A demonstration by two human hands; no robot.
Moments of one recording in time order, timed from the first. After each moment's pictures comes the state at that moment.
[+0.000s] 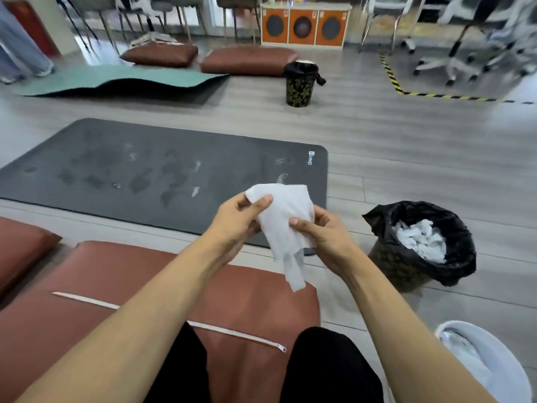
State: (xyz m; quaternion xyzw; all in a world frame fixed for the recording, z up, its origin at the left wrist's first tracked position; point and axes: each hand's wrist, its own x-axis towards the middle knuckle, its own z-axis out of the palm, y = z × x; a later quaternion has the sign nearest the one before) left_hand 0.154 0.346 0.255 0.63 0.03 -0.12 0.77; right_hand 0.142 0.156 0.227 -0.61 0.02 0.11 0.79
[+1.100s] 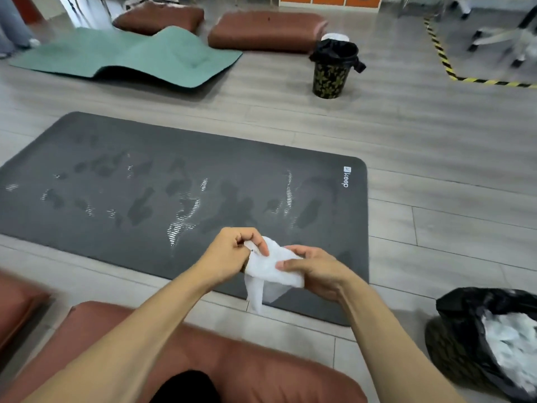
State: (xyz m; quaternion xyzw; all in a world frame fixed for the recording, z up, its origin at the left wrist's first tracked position) left_hand 0.451 0.455 0.220 0.79 0.00 -0.17 0.58; right_hand 0.445 0.246 0.185 -0.58 0.13 0.36 0.72
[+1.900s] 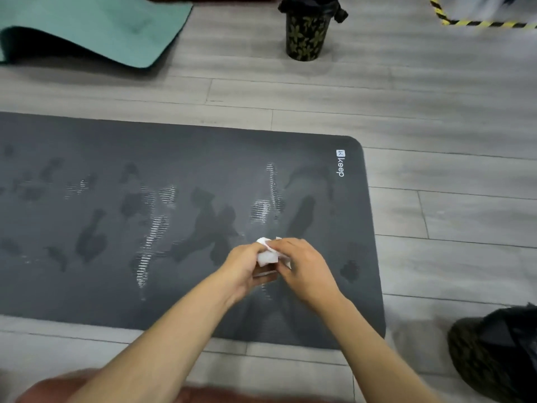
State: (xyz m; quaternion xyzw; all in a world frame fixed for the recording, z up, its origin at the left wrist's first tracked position) left_hand 0.616 0.405 0.109 0.60 0.31 -0.35 0.65; right_hand 0.576 0.262 0.080 -0.92 -0.05 0.04 0.38
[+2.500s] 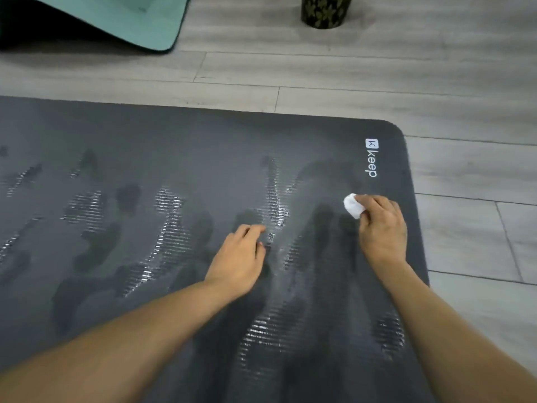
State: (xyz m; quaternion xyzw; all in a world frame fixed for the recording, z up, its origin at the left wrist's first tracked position) left_hand 0.743 0.370 -0.117 0.95 -0.10 -0.16 0.24; right_hand 0.755 0.086 -0.155 -0.95 0.12 -0.17 0.23
